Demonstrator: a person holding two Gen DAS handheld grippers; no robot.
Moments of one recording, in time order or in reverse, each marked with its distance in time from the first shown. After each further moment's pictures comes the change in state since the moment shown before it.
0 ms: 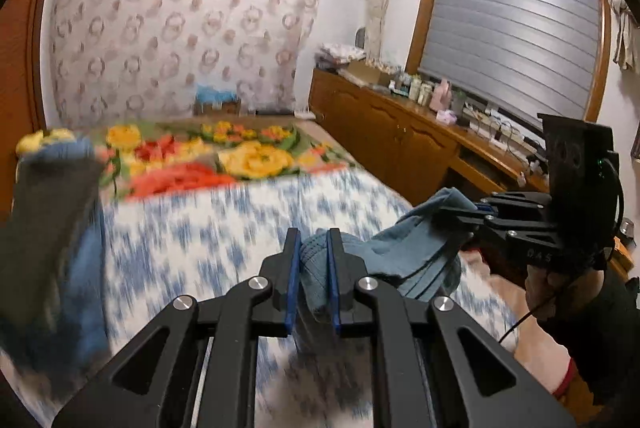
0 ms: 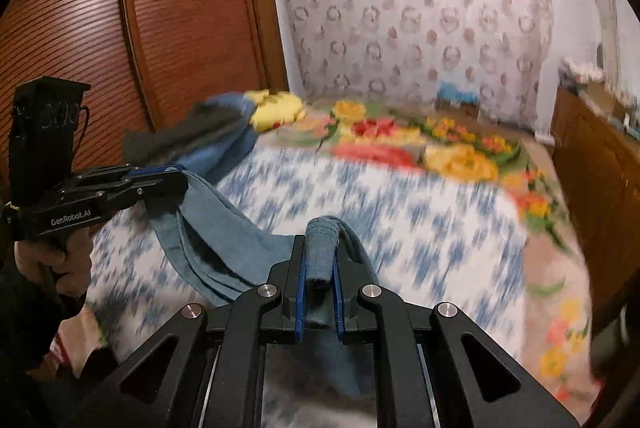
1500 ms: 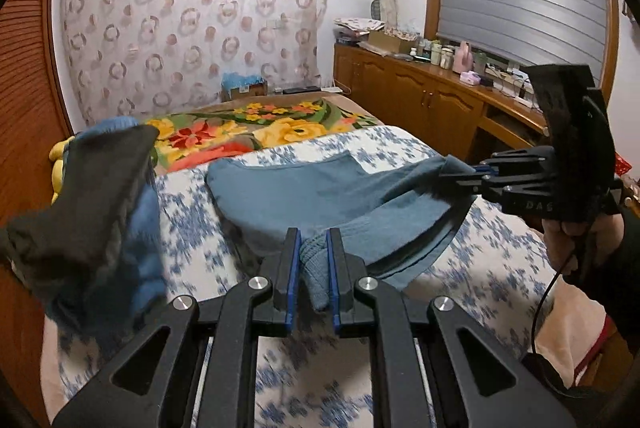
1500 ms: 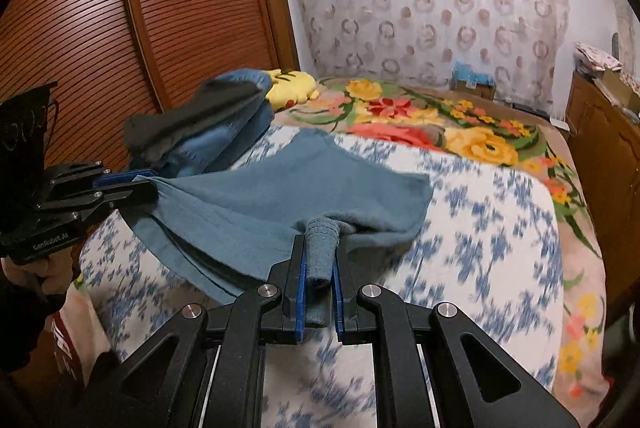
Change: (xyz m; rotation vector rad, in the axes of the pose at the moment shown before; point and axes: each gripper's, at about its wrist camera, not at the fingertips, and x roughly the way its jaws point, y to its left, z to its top) left arm -0.034 0.007 -0.055 0.086 0.096 0.131; right arm 0.055 0.024 0.006 0.015 0.098 0.053
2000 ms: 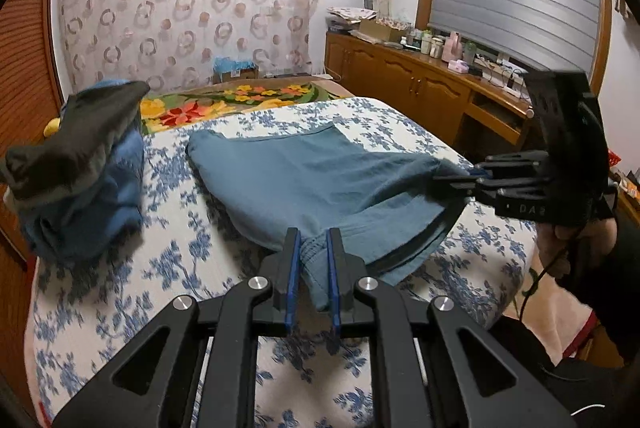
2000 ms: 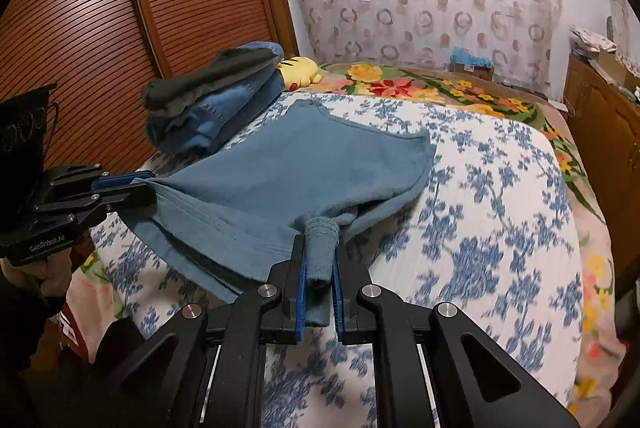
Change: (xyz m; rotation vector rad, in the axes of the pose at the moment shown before) left arm -0.021 -0.023 -0.055 -0.032 0.037 -0.037; right arm -0.026 0.026 -0.059 0.031 0.018 0.004
